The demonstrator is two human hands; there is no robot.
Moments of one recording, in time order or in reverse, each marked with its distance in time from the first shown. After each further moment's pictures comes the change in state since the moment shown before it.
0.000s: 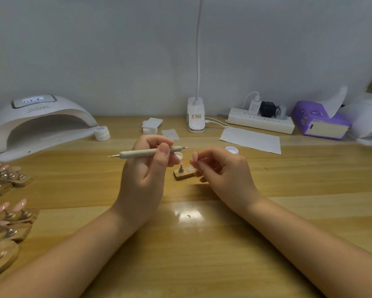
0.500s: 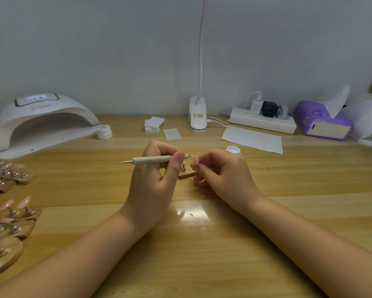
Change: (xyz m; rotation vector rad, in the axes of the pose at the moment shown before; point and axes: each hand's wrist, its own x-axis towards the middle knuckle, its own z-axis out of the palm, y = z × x) left_hand -0.006 -0.009 0.002 0.162 -0.044 0.095; right_hand 0.002 0.003 0.002 0.006 -0.070 0.061
